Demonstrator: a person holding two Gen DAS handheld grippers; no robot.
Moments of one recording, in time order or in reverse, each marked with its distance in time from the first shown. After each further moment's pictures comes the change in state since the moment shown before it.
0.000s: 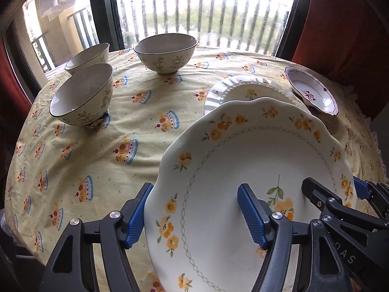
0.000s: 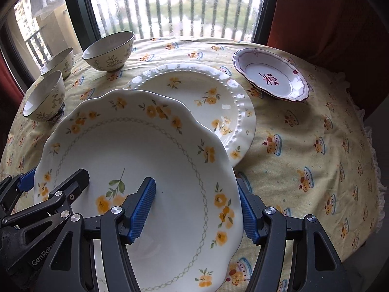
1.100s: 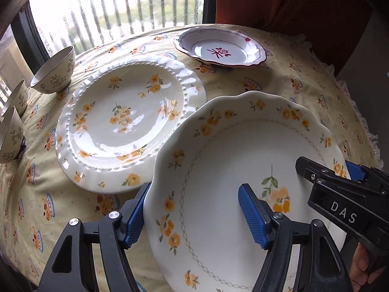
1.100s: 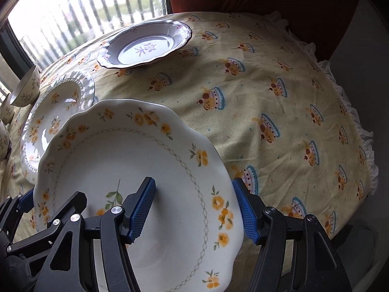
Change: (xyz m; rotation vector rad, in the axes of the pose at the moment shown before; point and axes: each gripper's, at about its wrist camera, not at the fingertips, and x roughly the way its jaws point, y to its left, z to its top) left arm 0.035 -0.171 -0.004 0.235 0.106 -0.116; right arm 0.019 -0.180 -0.033 0.283 0.099 -0.097
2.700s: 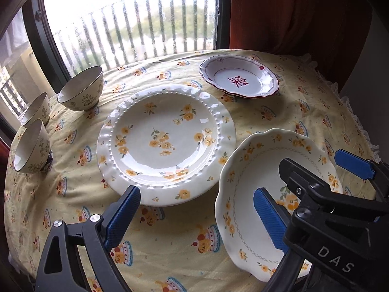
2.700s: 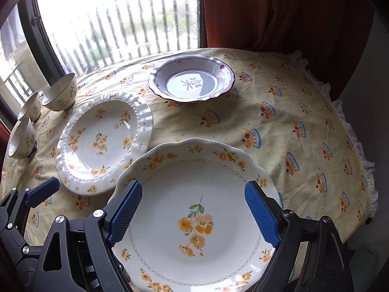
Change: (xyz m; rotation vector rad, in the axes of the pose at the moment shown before) left arm -0.048 0.038 0.006 -0.011 -0.121 0.063; right arm -0.053 0.062 0.000 -0.102 -0.172 0.072
